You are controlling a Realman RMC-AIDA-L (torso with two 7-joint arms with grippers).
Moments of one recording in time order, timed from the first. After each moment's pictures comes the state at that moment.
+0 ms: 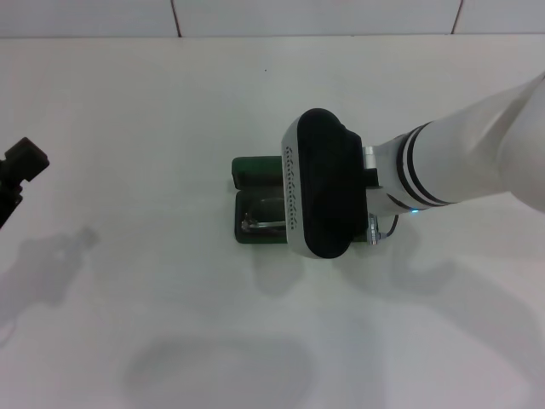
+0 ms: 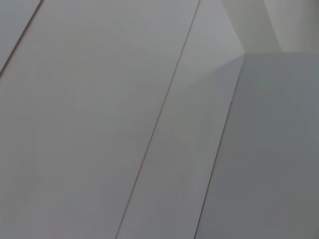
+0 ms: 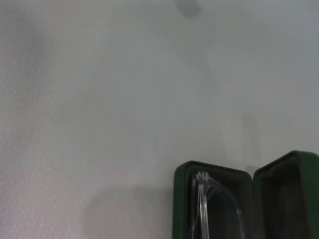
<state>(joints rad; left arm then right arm) -0.15 -2.00 0.76 0.49 1.30 1.96 -1.22 0.69 2.03 -2.11 -1.39 -2.65 -1.00 2.35</state>
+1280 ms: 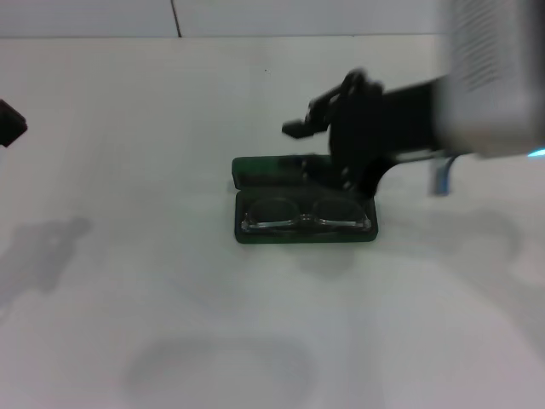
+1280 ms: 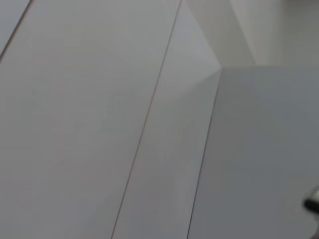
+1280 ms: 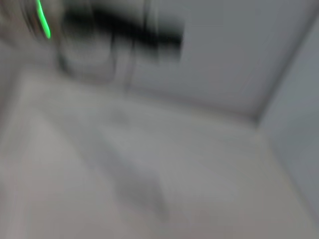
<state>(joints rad) -0.19 -1.98 0.74 0.51 1.27 2.00 -1.23 0.40 2.02 -1.62 -1.85 -2.09 -1.28 2.04</state>
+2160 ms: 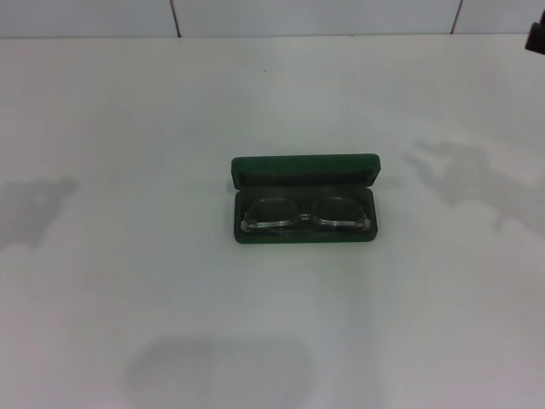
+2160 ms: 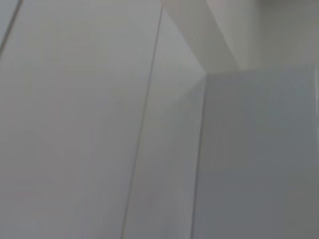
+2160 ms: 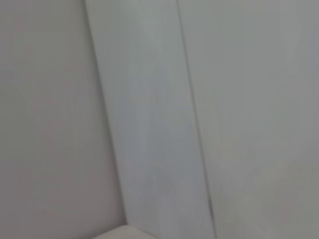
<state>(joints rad) -0.31 -1.94 0.62 0.57 1.27 1.99 -1.33 0.21 2.02 -0.93 -1.31 -1.48 -1.48 1.76</state>
